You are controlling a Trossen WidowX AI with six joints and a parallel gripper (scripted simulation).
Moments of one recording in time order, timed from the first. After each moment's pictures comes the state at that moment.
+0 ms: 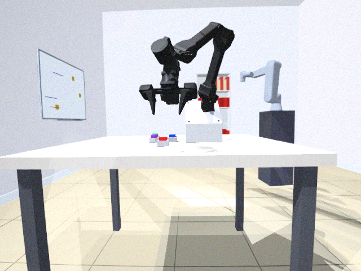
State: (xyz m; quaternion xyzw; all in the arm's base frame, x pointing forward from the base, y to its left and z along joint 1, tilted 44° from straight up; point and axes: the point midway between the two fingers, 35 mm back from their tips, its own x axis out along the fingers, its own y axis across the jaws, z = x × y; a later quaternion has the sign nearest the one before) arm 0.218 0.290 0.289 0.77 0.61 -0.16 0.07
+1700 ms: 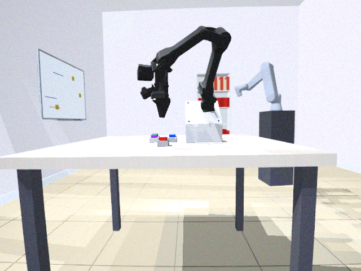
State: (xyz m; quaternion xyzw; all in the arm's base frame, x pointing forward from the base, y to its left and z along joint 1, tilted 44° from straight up) arm 0.246 0.128 0.129 0.31 0.63 0.22 0.68
